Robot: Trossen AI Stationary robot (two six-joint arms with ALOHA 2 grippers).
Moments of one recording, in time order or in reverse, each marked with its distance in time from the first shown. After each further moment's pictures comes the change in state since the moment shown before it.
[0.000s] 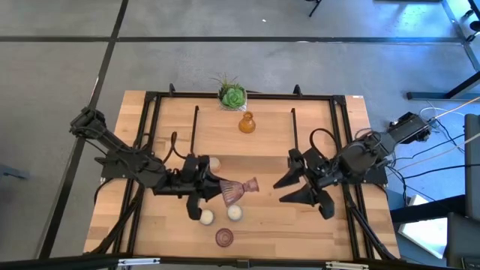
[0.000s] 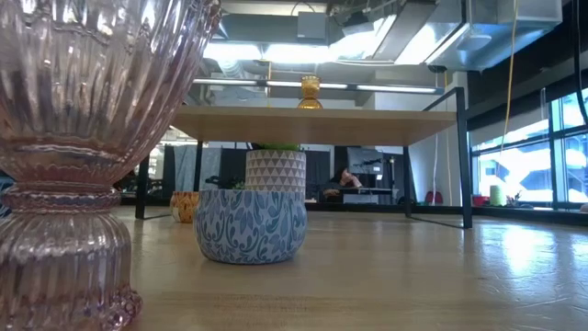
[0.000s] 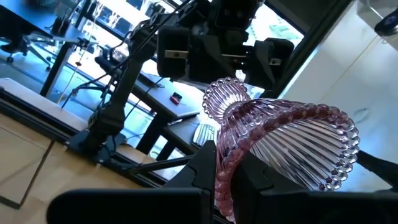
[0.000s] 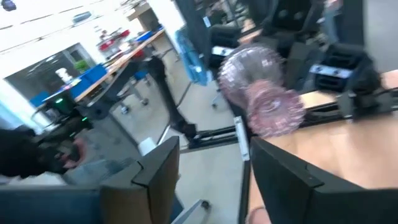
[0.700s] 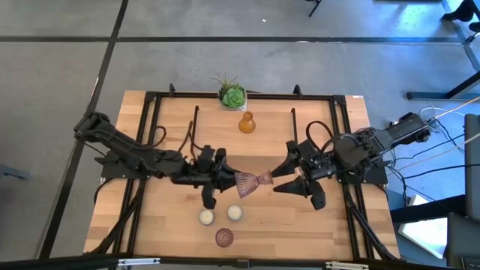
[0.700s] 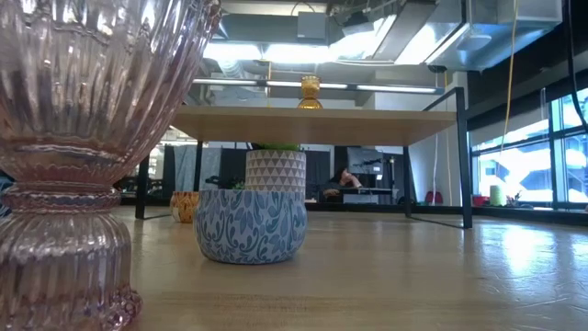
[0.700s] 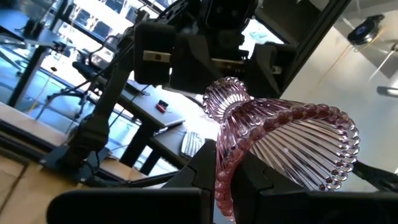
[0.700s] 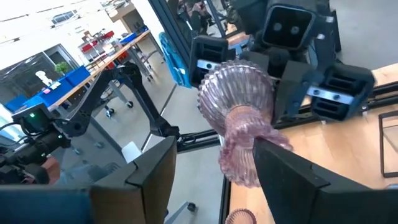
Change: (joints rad) left arm 0.161 0.083 0.000 0.144 0.227 -0.014; right arm -0.068 0.000 0.000 -0.024 -0.012 -0.015
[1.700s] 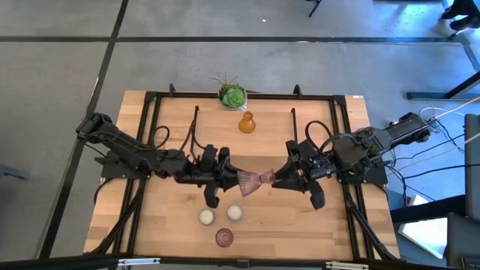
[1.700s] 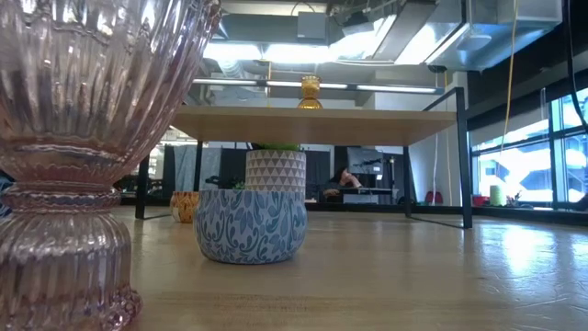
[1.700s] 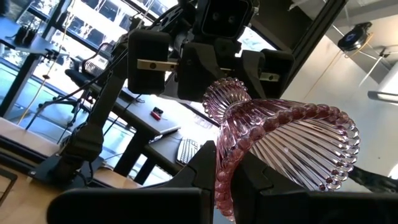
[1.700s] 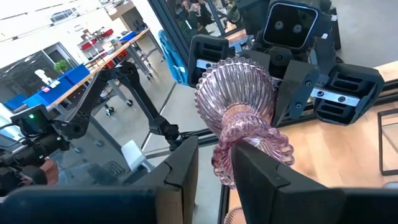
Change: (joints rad) left arm 0.027 0.029 0.000 0.065 0.024 0.017; right arm 0.000 0.000 0.000 -0.006 -0.012 0.002
